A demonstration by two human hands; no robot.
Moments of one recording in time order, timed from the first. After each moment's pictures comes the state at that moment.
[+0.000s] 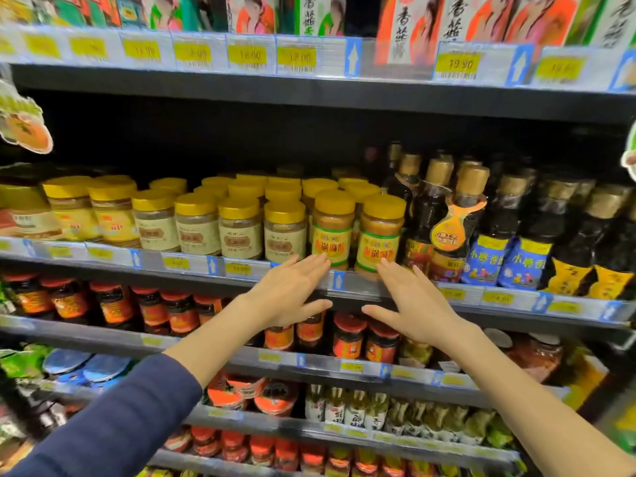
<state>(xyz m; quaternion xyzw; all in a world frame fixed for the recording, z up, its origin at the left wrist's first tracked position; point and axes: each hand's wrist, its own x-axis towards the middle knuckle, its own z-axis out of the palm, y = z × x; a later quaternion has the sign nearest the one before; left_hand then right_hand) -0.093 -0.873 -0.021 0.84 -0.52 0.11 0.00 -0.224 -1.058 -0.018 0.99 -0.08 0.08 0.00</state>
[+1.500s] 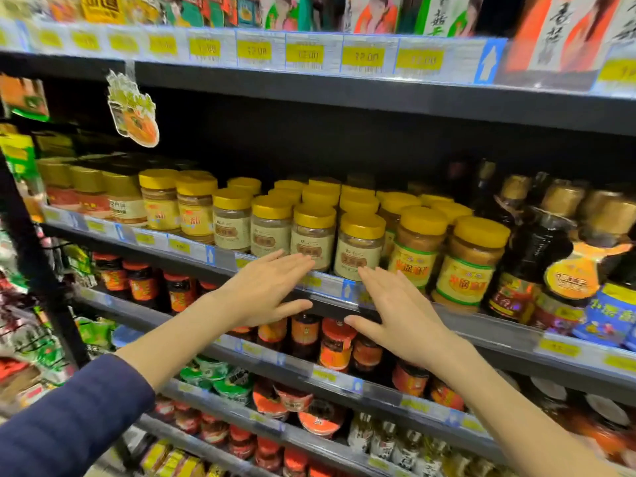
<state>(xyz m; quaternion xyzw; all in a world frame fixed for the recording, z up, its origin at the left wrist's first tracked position) -0.034 -0.756 -0.015 0.87 -0.47 0.17 -0.02 -0.147 -0.960 -0.006 1.00 0.04 0.09 0.01</state>
